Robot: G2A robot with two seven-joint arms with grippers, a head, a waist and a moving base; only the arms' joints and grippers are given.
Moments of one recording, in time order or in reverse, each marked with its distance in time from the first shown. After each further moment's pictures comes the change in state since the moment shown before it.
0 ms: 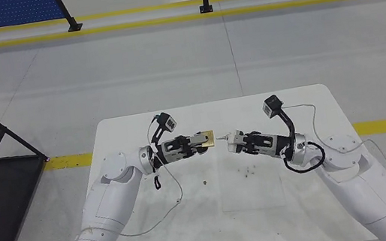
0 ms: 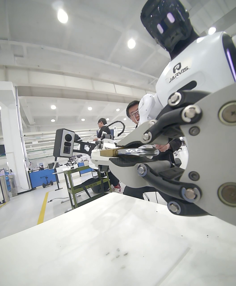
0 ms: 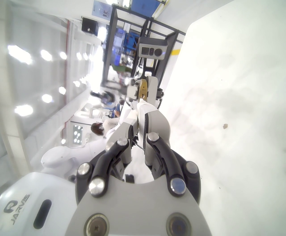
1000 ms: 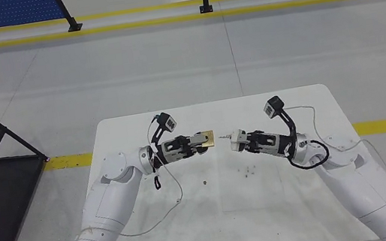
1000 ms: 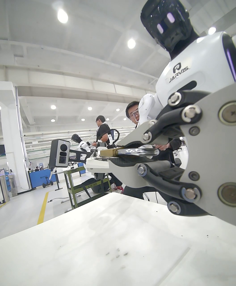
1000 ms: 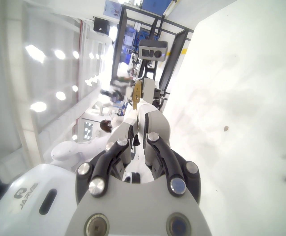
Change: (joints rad) left arm 0.000 0.000 0.000 0.000 0.000 0.000 0.000; right arm 0.051 -0.013 -0.042 0.154 0.101 -0.132 0.055
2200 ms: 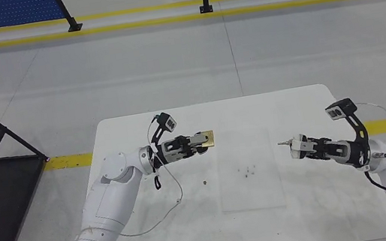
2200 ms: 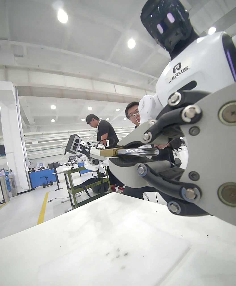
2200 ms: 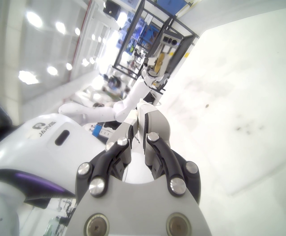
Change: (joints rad) left arm 0.000 0.000 0.000 0.000 0.000 0.000 0.000; right arm -0.229 0.094 0.426 -0.064 0.124 -0.180 0.350
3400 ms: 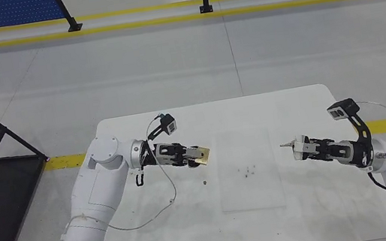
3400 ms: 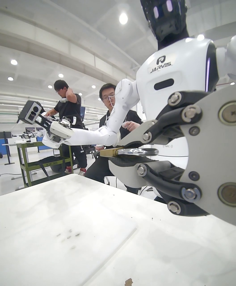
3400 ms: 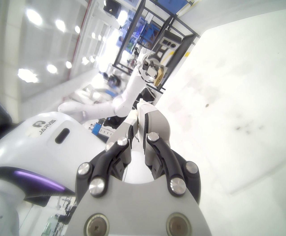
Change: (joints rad) left arm -0.101 0.021 -0.047 0.029 0.189 0.162 -0.317; right arm -0.001 0.008 0.037 0.001 0.010 -0.030 0.096
